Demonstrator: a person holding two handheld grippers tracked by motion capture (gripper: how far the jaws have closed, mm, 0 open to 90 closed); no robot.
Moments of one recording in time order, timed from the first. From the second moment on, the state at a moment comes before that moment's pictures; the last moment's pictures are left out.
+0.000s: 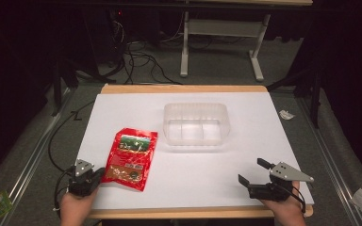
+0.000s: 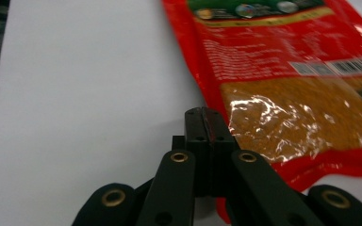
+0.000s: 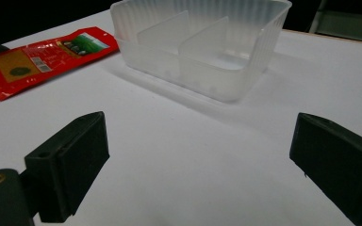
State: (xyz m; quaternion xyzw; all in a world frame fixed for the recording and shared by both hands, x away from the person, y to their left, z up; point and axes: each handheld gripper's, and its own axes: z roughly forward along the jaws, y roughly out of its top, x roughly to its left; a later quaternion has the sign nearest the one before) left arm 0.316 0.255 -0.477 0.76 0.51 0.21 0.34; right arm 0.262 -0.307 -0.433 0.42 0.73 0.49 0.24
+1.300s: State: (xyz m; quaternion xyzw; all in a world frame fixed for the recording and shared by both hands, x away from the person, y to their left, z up) left arm 0.297 0.232 -0.455 0.74 0.48 0.24 0.41; right arm 0.272 -0.297 -0.431 0.42 0.73 0.48 0.24
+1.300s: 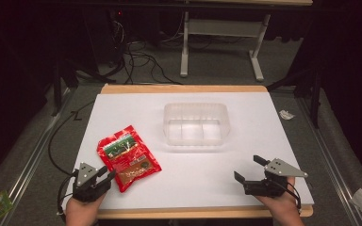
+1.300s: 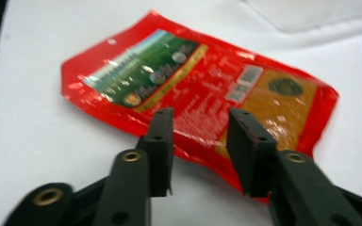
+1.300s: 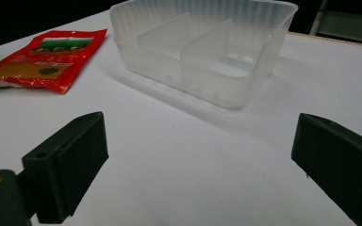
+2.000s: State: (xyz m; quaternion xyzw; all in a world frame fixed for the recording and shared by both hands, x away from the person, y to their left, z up) left arm 0.385 0.266 -0.476 0.68 0.58 0.22 0.40; right arm 0.257 -0.304 -0.438 0.42 0.75 0.45 0.23
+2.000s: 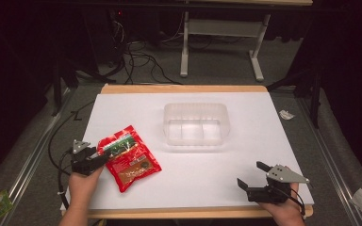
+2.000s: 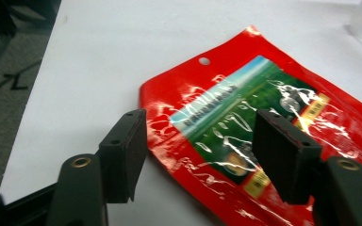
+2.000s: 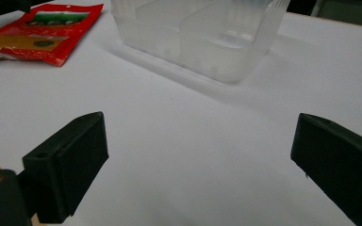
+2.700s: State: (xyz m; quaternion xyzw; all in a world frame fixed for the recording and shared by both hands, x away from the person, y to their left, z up) left arm 0.403 0.289 -0.486 0.66 0.61 0.13 0.42; right arm 0.260 -0.295 -0.445 0.41 0.76 0.45 0.22
